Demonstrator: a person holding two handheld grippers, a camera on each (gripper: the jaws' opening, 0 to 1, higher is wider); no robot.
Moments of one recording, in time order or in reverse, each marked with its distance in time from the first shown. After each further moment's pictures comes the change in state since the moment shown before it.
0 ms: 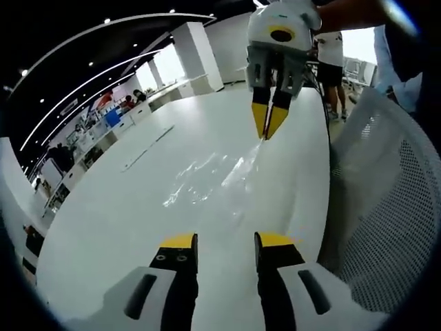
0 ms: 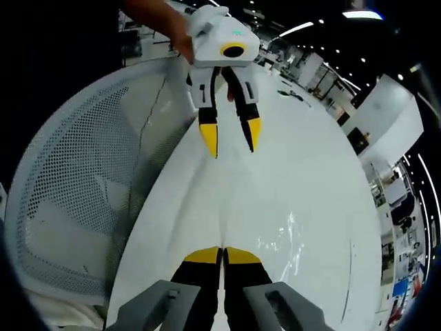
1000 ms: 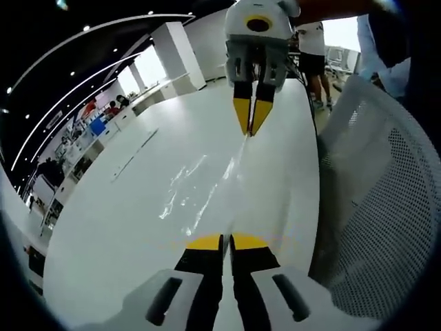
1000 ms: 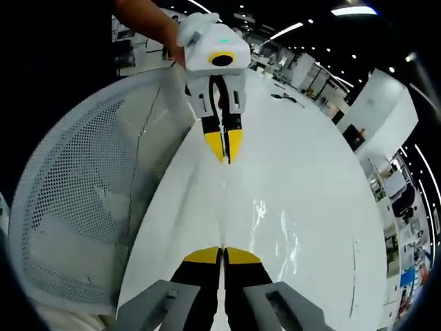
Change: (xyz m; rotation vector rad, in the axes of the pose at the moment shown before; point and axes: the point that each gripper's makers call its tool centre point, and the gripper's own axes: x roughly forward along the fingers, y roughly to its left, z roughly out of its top) left arm 0.002 -0.013 0.005 0.089 0.027 -0.080; right arm -0.003 0.002 0.005 0.076 -0.045 -0.006
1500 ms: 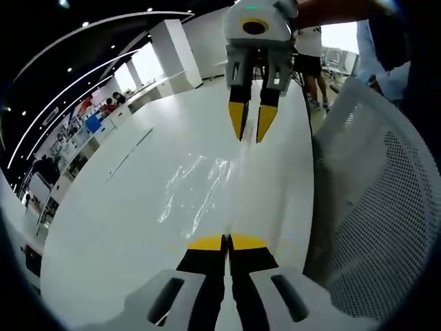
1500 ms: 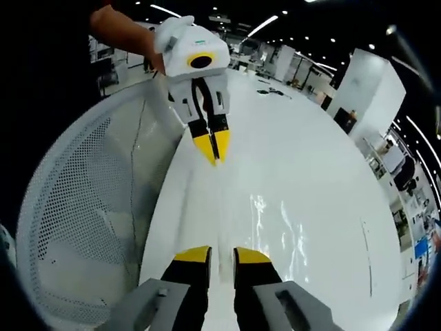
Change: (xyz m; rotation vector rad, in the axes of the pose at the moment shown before) left arm -0.001 -0.005 0.003 0.000 0.011 -0.027; right arm 0.004 0.006 0.004 0.158 -0.027 -0.003
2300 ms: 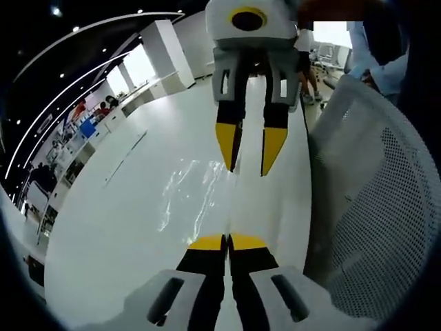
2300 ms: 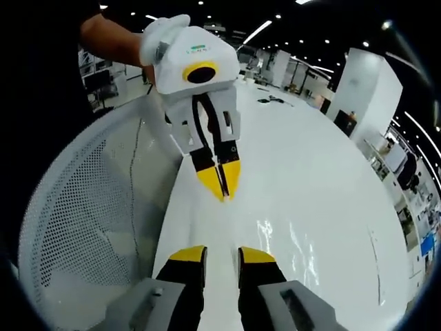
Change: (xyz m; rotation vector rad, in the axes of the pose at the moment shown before) left arm 0.003 -0.003 0.007 0.040 0.015 -0.027; right arm 0.026 0.010 0.040 0.013 -0.062 0.020
